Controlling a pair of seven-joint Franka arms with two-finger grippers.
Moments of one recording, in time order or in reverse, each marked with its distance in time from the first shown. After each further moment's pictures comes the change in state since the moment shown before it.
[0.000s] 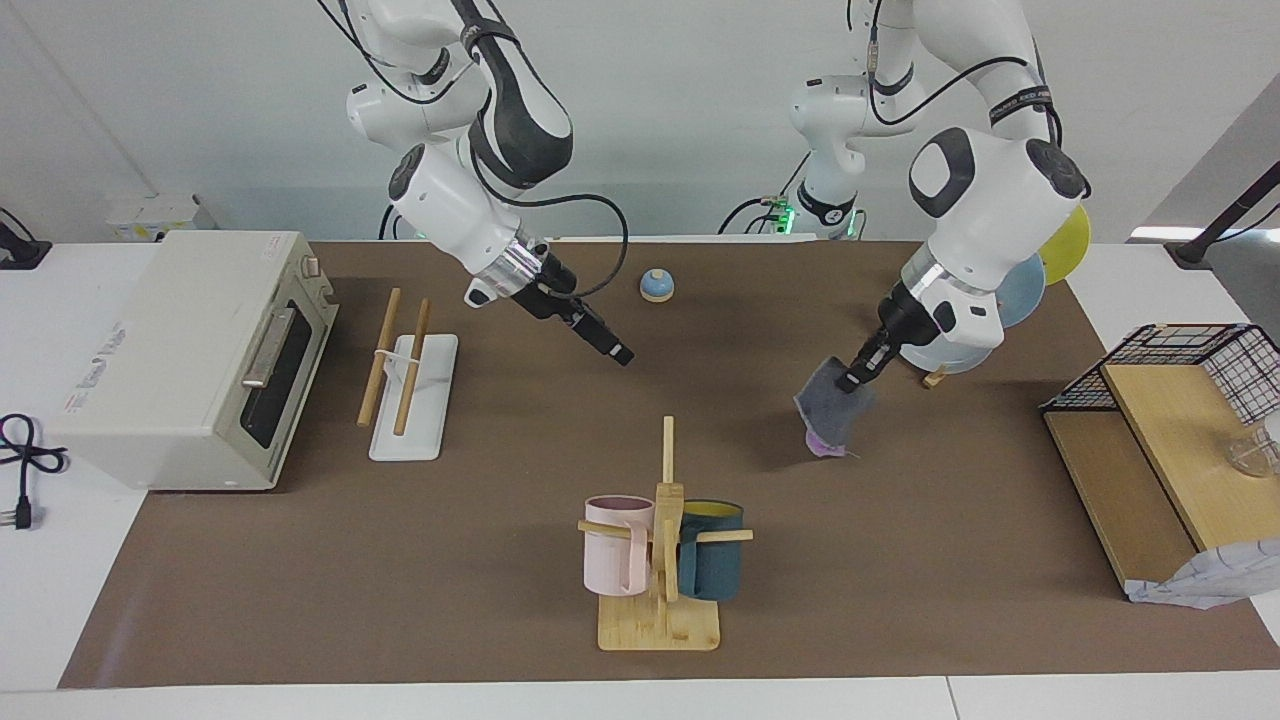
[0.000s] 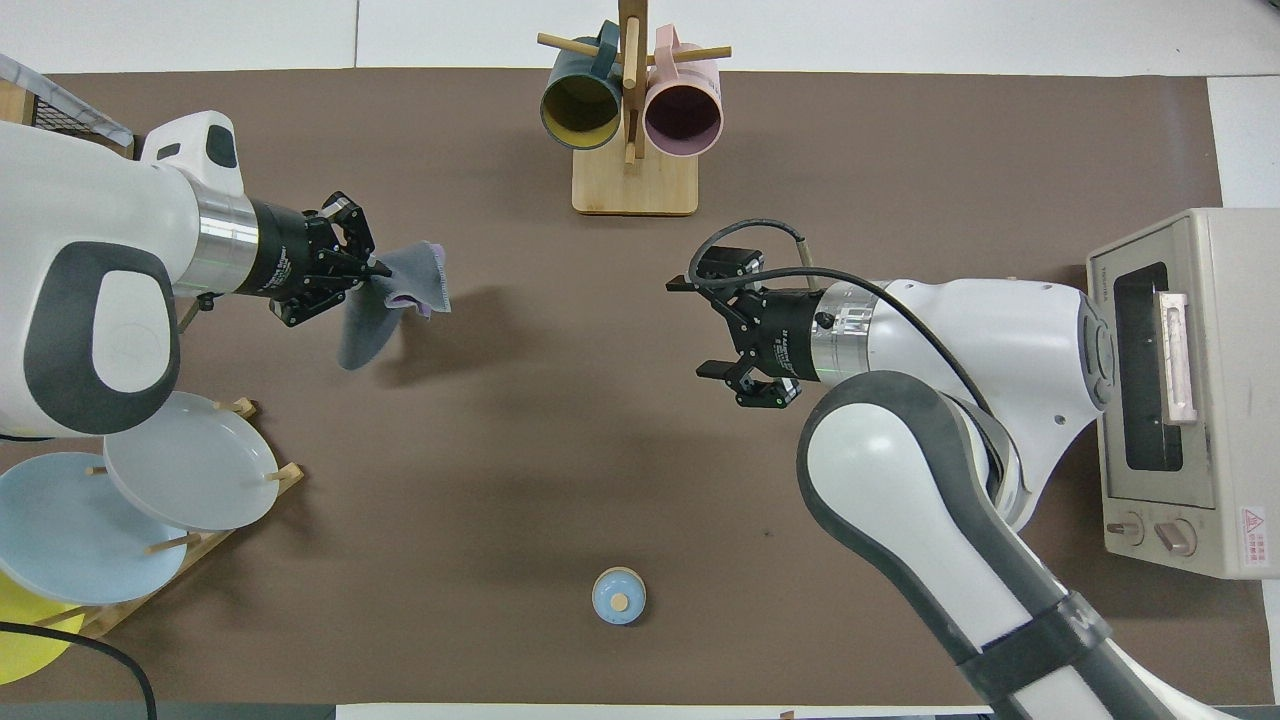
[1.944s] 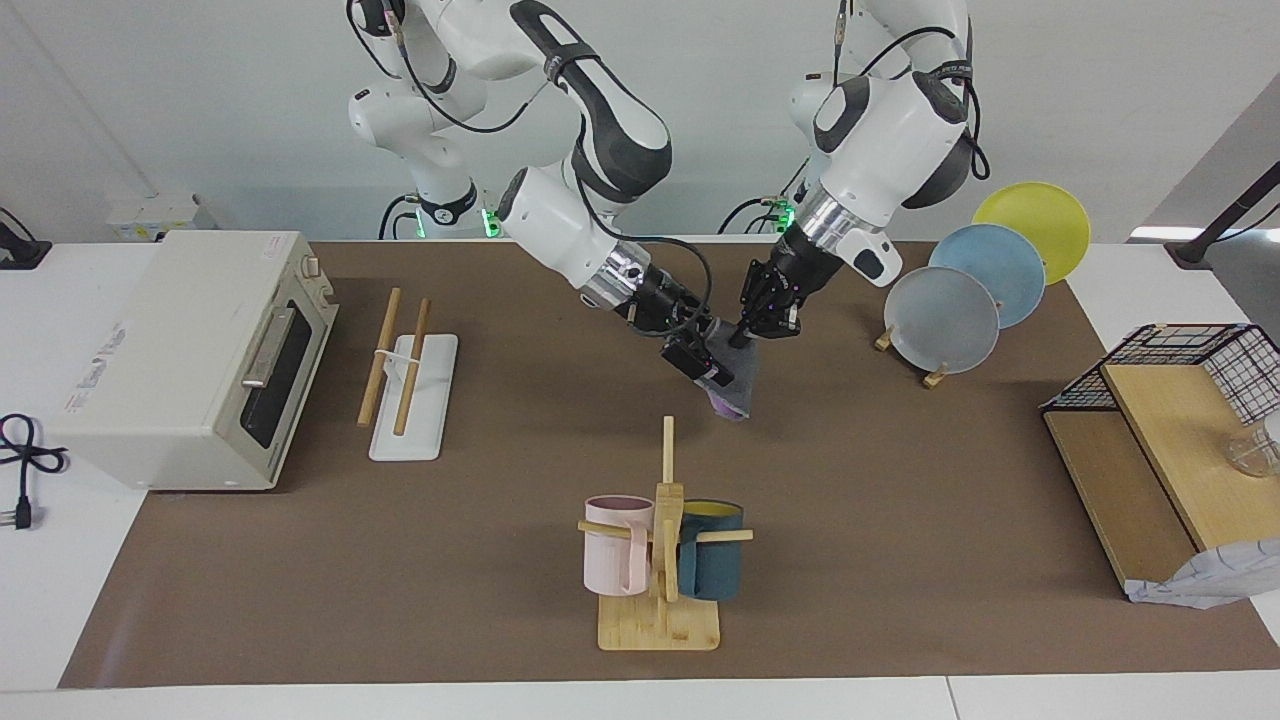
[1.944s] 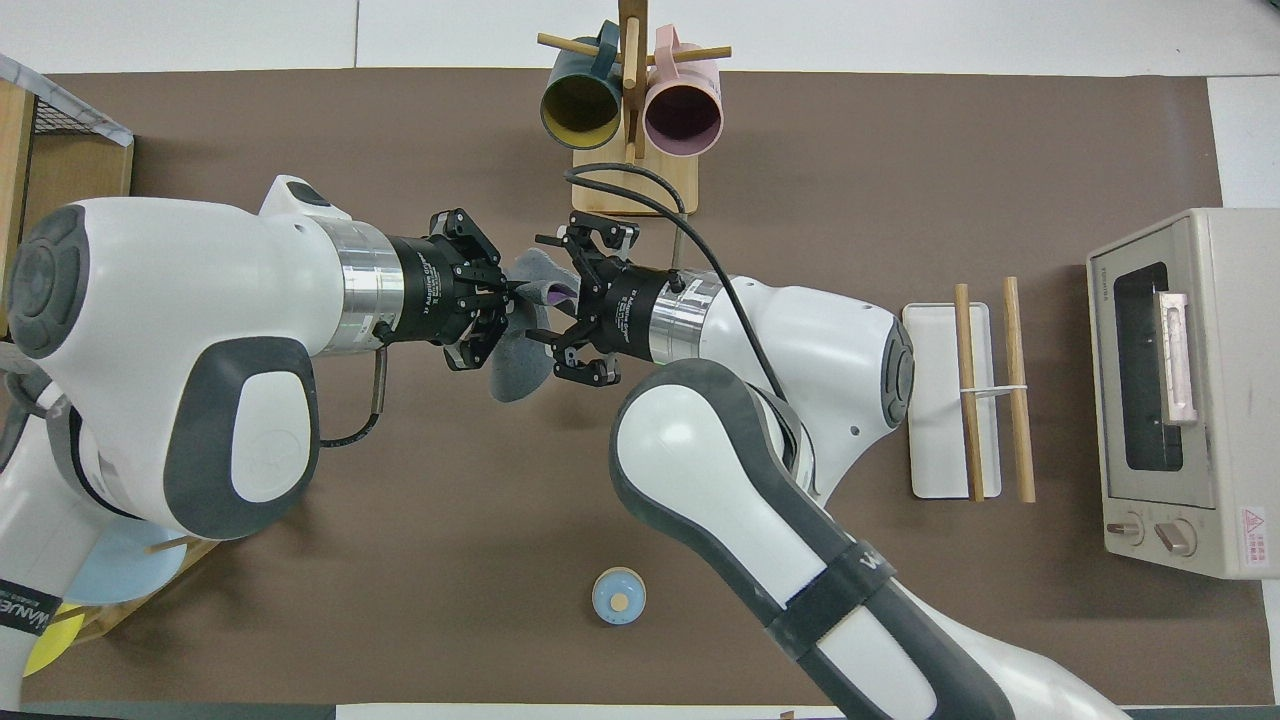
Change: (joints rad) left arm -0.183 -0.070 -0.014 -0.050 -0.125 0.149 -0.785; right arm 0.209 0.234 0.005 0.251 0.235 0.248 0.343
